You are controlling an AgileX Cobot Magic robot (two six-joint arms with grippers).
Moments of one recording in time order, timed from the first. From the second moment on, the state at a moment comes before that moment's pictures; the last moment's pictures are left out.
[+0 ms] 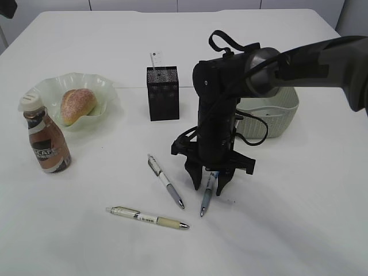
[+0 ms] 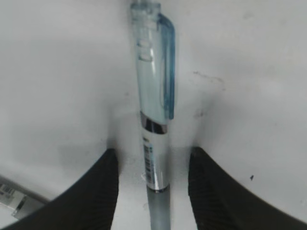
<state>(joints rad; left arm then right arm) -0.29 1.53 -1.70 0.04 1.26 -0.17 0.50 2.30 -1.74 0.10 1.13 0.84</state>
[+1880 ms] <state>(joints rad) -0.29 1.51 -1.85 0.04 1.26 -0.16 0.50 2.30 -1.74 0.10 1.14 0.84</state>
